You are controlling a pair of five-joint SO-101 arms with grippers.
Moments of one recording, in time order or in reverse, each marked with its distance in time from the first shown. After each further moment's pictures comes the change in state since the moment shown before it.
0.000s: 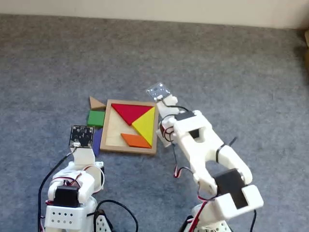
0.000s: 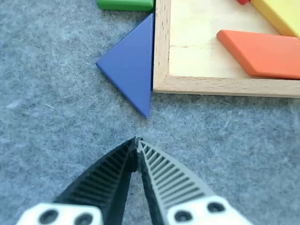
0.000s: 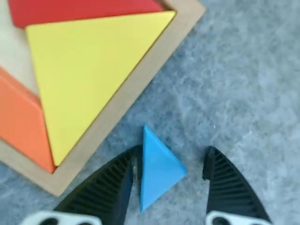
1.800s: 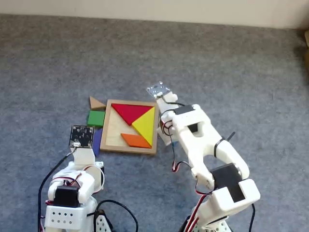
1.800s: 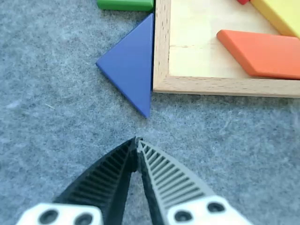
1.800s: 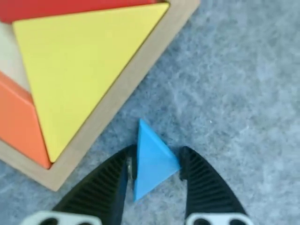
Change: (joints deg) left arm 0.0 0.0 0.0 0.0 0.0; right arm 0.4 2.5 -4.9 6.2 -0.2
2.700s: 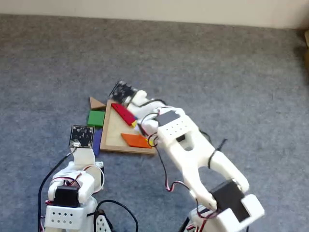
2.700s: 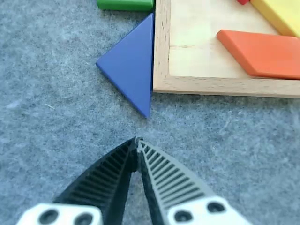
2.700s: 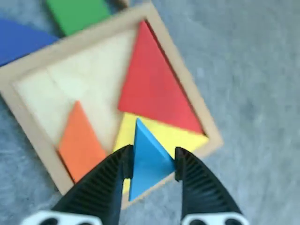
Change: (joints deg) left arm 0.0 0.0 0.0 0.0 0.0; right arm -12.0 -8.6 0.1 -11.3 15.6
